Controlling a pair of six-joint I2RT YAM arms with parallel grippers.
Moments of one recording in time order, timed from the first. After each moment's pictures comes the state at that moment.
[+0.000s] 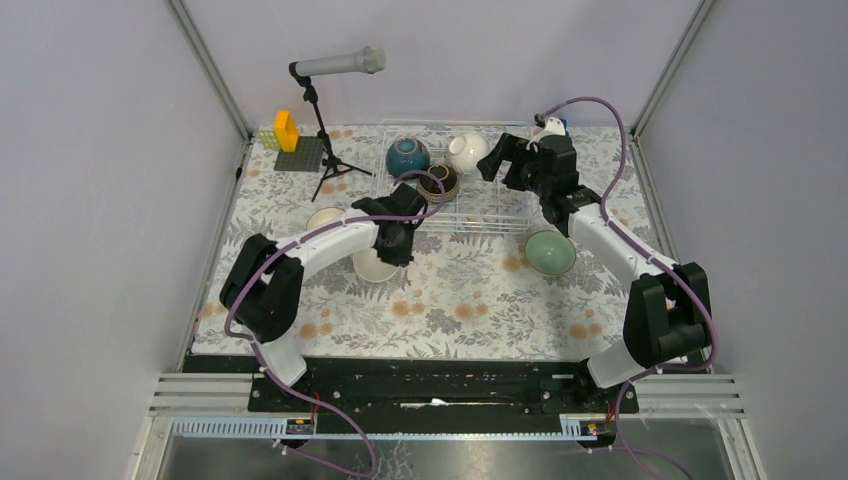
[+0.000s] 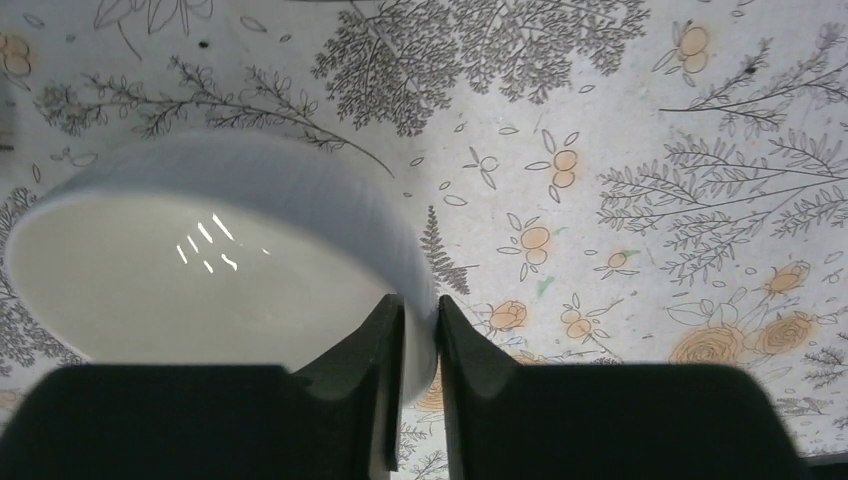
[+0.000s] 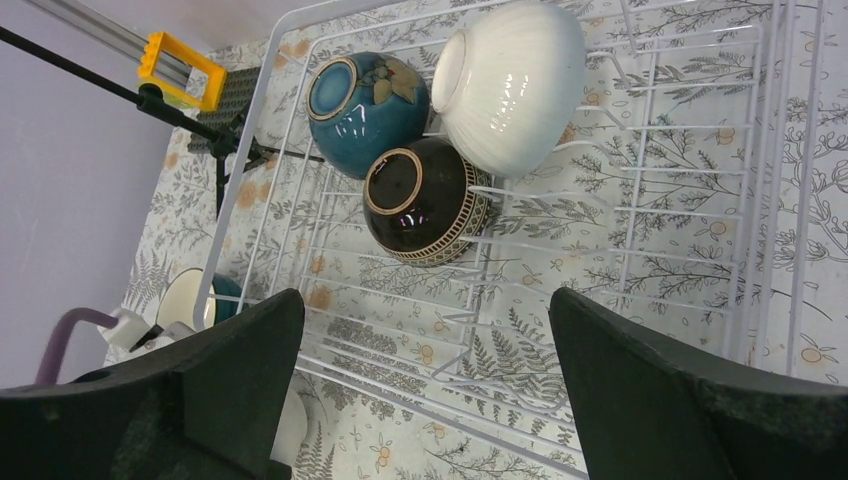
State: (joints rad) left arm -0.65 1.73 1.23 -0.71 -0.12 -0.50; right arm 0.31 1.53 1.13 0.04 -0.11 0.52
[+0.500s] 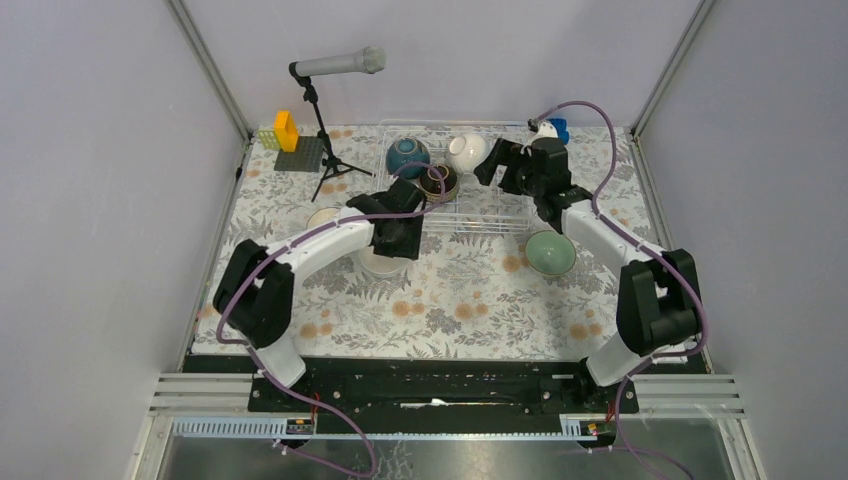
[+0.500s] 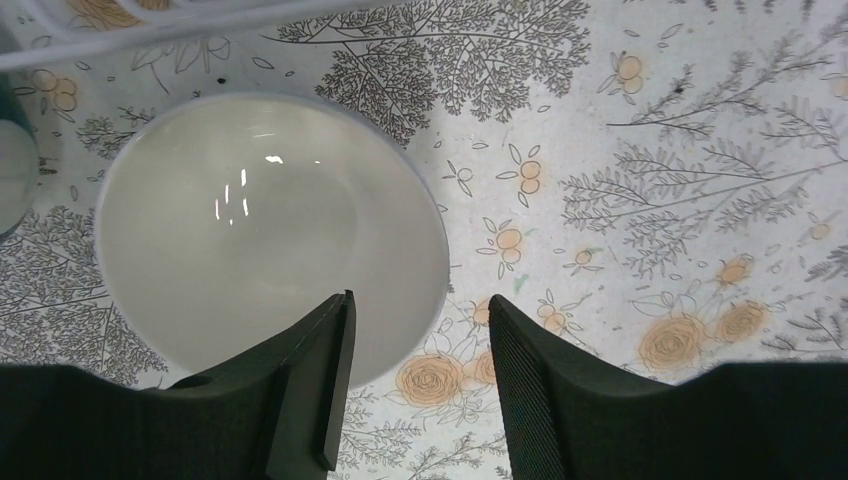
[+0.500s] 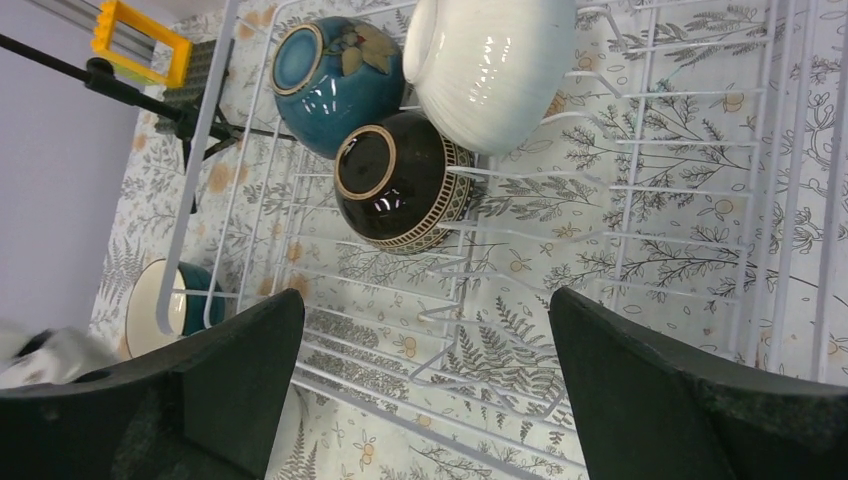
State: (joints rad) left arm -0.66 1.72 1.27 -0.70 -0.12 -0.48; right arm 0.31 1.59 1.13 0.04 -0.12 0.51
